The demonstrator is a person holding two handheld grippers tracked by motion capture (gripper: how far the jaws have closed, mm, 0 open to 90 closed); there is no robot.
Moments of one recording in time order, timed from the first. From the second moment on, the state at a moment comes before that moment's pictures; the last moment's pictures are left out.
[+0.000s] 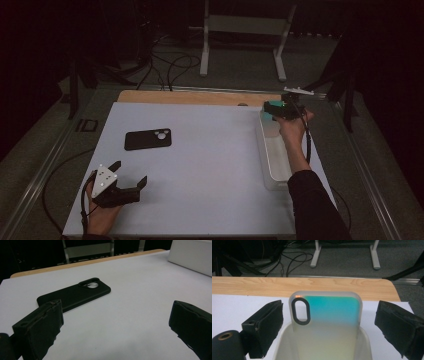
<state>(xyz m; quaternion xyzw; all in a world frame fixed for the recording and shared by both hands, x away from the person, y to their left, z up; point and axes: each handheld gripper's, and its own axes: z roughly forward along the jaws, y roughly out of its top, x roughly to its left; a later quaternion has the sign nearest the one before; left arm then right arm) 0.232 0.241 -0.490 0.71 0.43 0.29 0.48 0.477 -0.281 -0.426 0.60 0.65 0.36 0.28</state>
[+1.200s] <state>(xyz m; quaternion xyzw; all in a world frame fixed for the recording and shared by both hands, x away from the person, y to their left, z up) 0.231 0.240 -0.490 0.71 0.43 0.28 0.48 0.349 -0.254 -0.405 0.44 0.73 0.45 0.26</state>
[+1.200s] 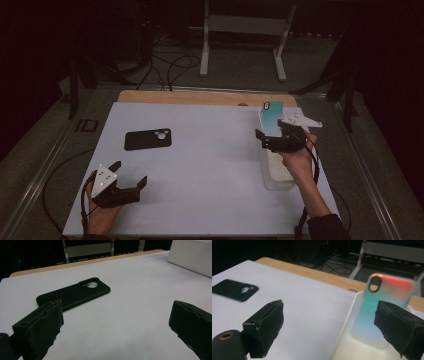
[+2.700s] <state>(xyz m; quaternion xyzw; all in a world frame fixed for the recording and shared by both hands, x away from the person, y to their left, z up) 0.233 0.237 -0.489 0.72 0.42 0.28 0.47 0.251 -0.274 -0.470 0.40 0.71 0.52 0.26</state>
